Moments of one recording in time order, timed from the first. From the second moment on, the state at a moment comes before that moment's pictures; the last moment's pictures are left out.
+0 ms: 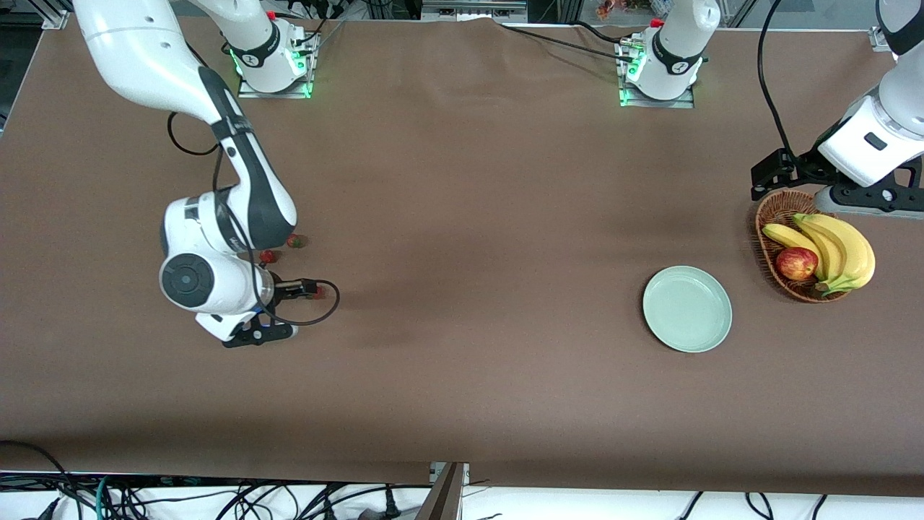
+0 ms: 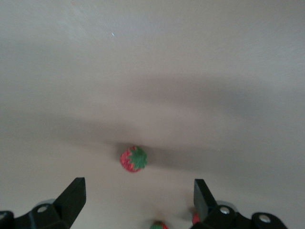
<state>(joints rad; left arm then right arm) -0.05 0.01 -0.02 -1.66 0.01 1.66 0.00 0.21 0.69 0.05 -1.48 -0.01 2.00 0.08</state>
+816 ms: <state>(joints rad) -0.05 0.01 -0.02 -1.66 0.01 1.66 0.00 0.21 0.69 0.05 -1.71 0.00 2.27 0.08</state>
